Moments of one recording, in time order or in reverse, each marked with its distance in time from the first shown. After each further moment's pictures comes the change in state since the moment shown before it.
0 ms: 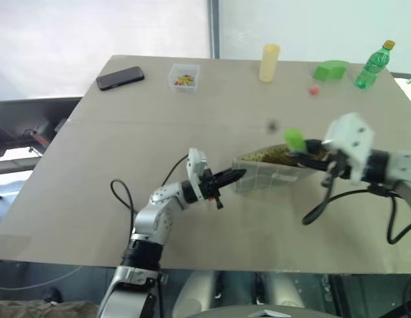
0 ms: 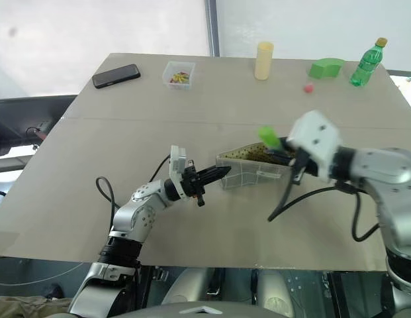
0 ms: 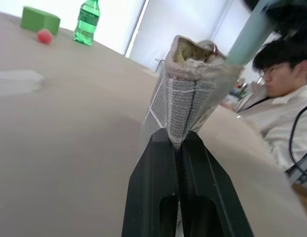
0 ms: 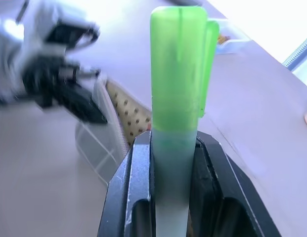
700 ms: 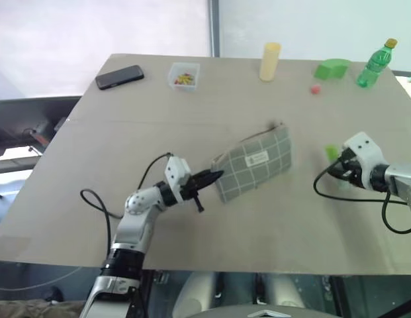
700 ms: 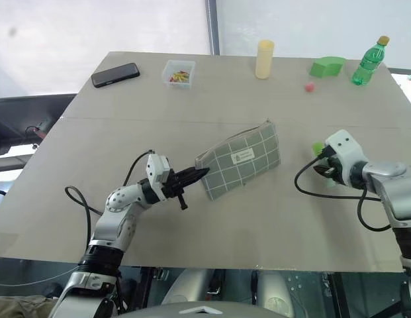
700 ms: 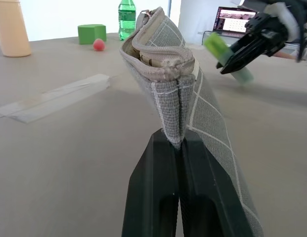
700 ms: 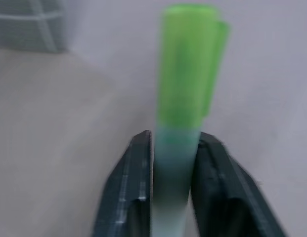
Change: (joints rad) left arm 0.103 0.107 0.037 -0.010 0.125 -0.278 -0.006; right arm 0.045 -0.180 0.352 0.673 -0.211 -0.210 -0.196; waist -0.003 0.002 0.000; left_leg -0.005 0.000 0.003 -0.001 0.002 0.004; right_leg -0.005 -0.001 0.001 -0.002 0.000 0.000
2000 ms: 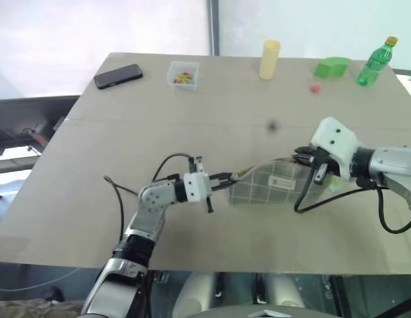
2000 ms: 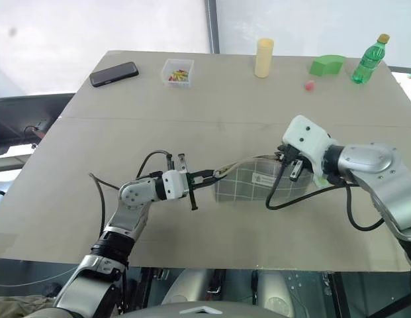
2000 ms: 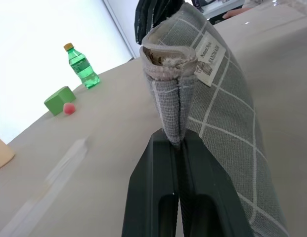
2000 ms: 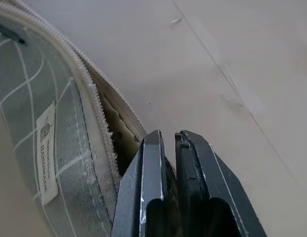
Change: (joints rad) left arm -0.134 -0.001 -0.126 0.177 0.217 -0.543 -0.019; right arm -0.090 -0.113 0.089 -0.496 0.152 0.010 0.022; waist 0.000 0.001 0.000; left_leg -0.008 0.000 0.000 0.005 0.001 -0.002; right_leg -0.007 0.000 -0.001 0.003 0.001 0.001
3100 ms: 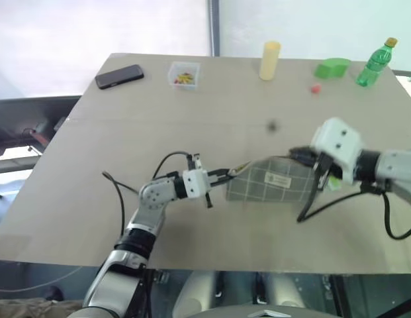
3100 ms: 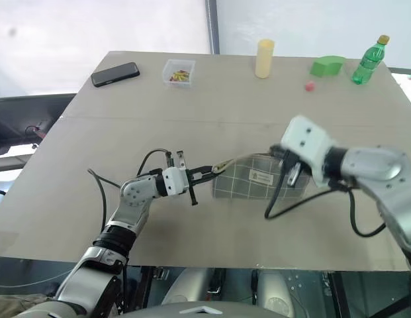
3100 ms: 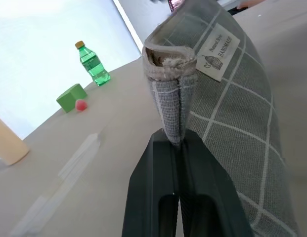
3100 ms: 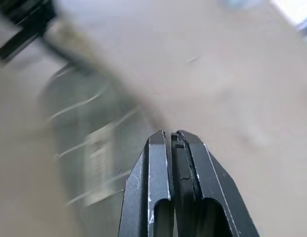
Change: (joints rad) left arm -0.053 0.006 -0.016 0.143 -0.002 -0.108 0.018; right arm -0.013 0.045 -0.116 -0.088 0.047 0.024 -0.011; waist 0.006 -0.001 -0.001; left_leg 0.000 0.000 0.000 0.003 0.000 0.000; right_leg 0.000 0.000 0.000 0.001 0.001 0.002
